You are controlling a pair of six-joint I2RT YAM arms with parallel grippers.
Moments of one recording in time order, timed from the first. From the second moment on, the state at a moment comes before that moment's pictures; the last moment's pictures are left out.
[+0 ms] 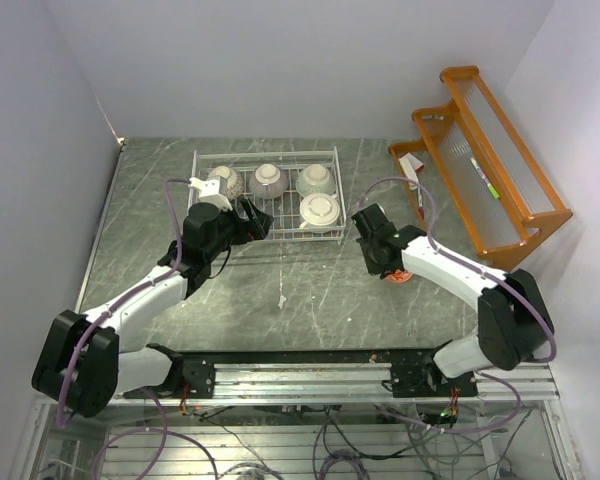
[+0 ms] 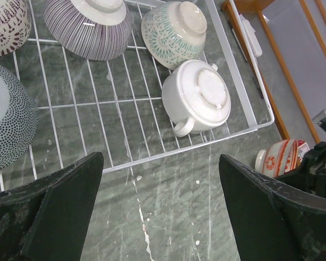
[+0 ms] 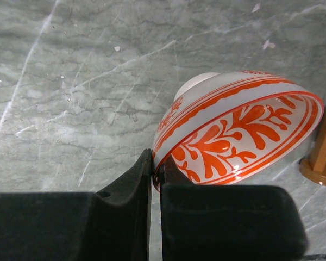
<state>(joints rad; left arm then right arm) -0.45 1.20 0.63 0.29 0.02 -0.56 0.56 1.43 0.93 -0.62 0.34 0.22</state>
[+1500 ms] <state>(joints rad) -0.46 1.42 0.91 0.23 -0.20 -0.44 0.56 1.02 0.80 -0.26 0.30 0.25</state>
